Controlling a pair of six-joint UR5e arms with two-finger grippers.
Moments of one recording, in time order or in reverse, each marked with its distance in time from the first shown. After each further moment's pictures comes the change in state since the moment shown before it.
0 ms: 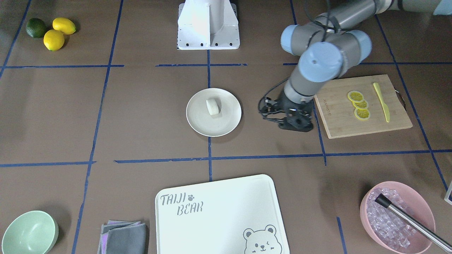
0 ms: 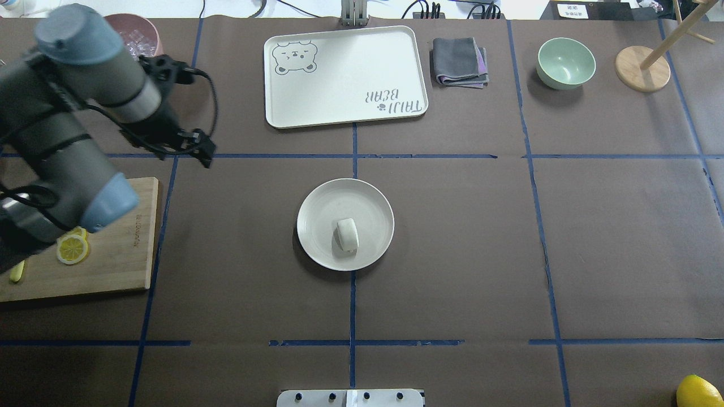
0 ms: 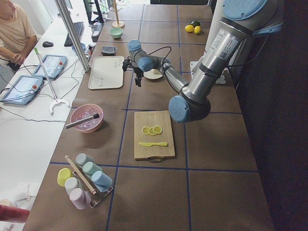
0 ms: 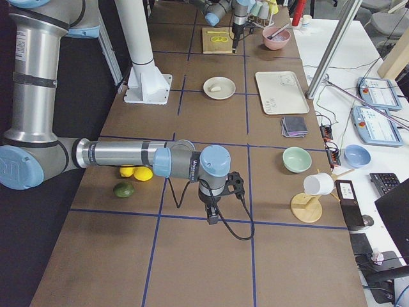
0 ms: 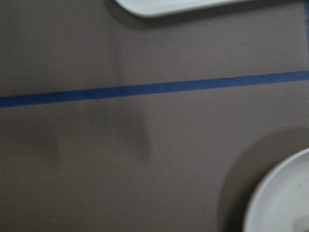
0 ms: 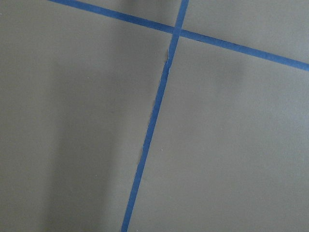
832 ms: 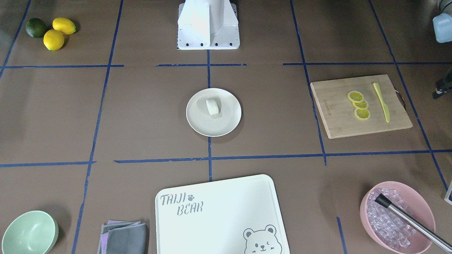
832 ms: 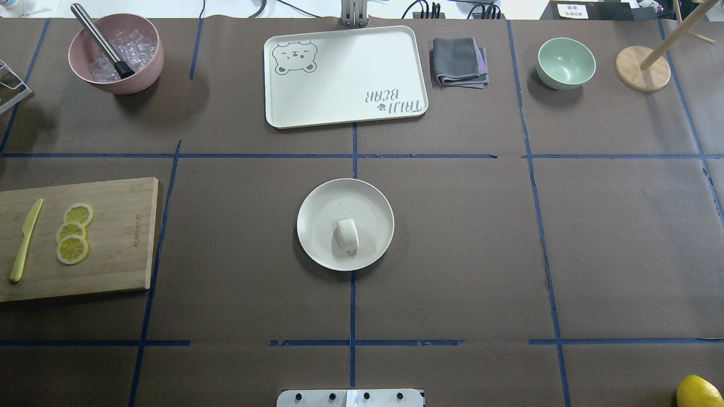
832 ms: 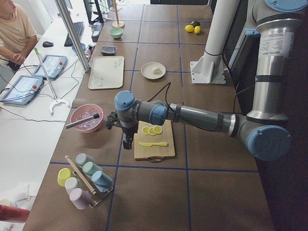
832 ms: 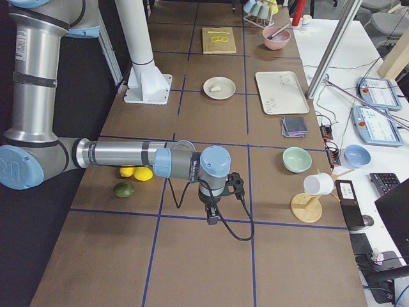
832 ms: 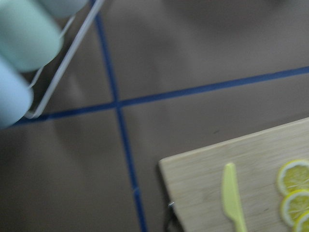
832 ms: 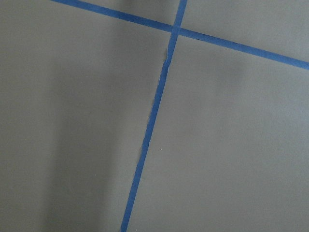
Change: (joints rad) left arm -0.534 0.489 0.001 -0.005 -0.090 0.565; right arm 0.000 -0.001 -0.003 0.000 0.000 0.000
